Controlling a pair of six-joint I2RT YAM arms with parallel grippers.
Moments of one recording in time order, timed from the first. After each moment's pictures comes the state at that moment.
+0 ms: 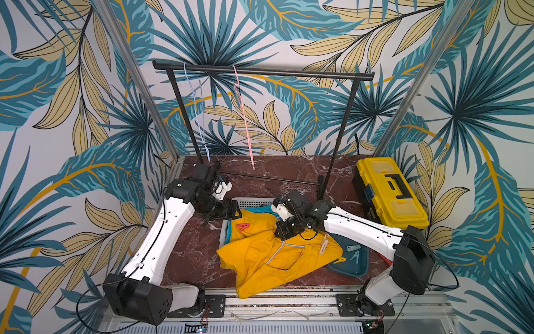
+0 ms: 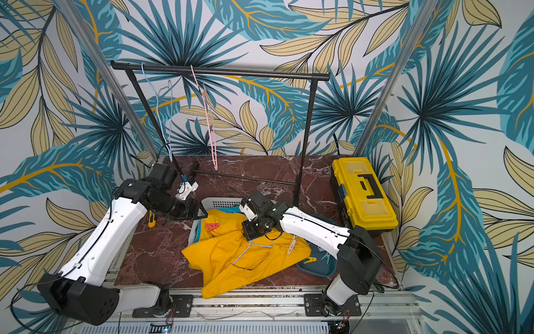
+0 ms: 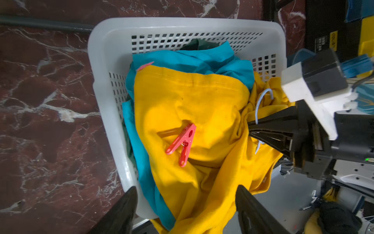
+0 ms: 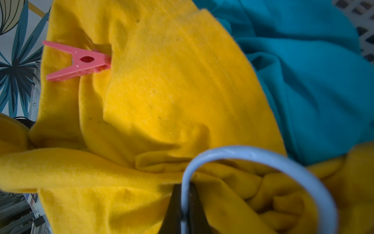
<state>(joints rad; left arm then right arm) -0.21 1.32 1.39 -1.31 0.41 -0.16 0.81 1.59 1.21 -0.69 -0.29 0.41</state>
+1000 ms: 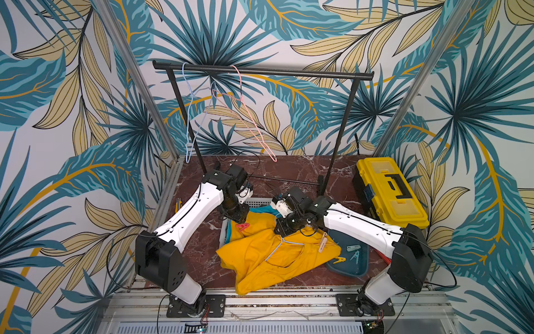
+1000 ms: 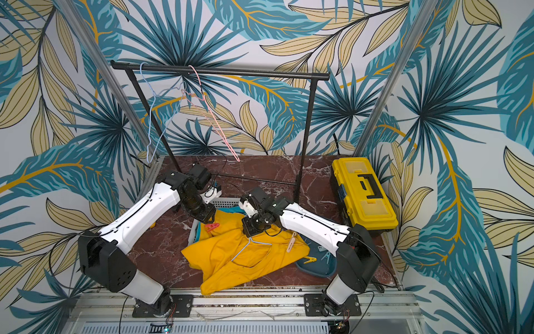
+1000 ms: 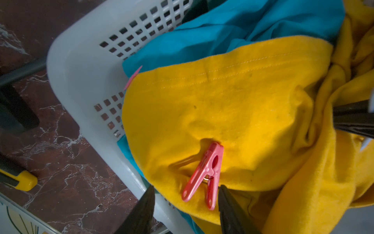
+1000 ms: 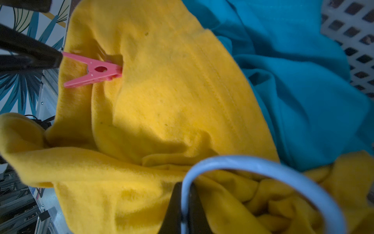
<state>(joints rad) -0.43 1.57 1.47 -1.34 0.12 0.04 0.78 1.61 1.26 -0.73 -0.32 0.37</state>
